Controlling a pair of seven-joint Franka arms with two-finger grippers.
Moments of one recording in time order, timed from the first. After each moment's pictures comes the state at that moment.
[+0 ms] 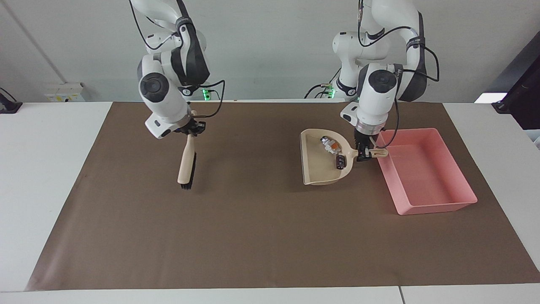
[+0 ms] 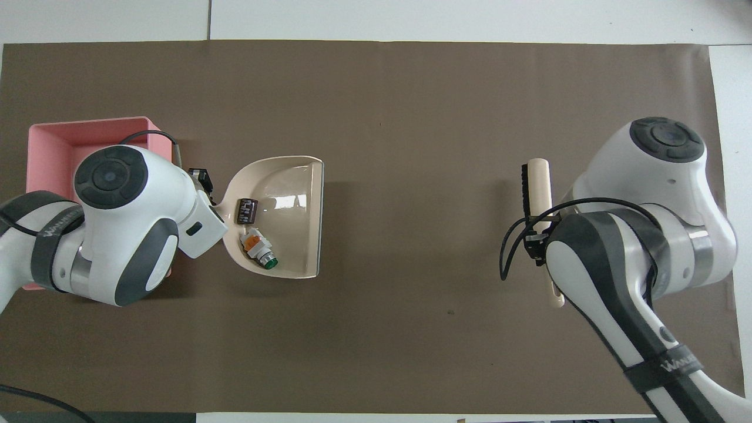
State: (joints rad) left arm -0.23 0.00 -0.05 -2.11 0.13 2.11 1.34; right arm 0.08 0.00 0.04 -2.07 0.04 1.71 0.17
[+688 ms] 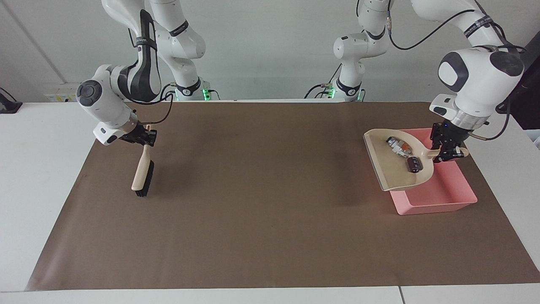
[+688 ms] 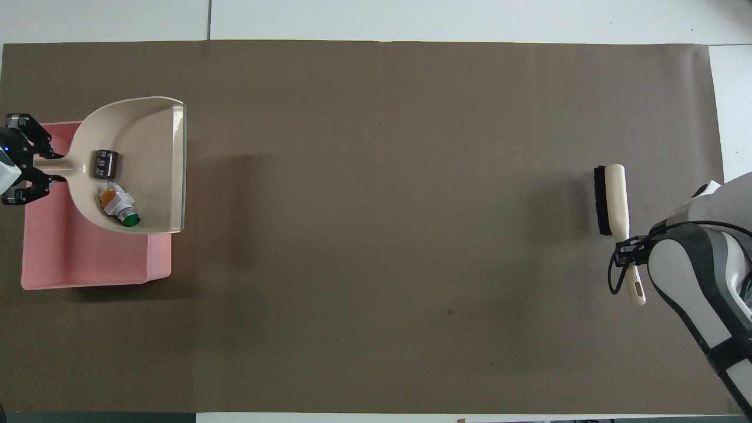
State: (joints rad) left arm 0.16 0.10 -0.04 -1.80 0.05 1.98 1.74; right arm -0.21 -0.05 0.04 -2.31 -0.01 2.02 -0.16
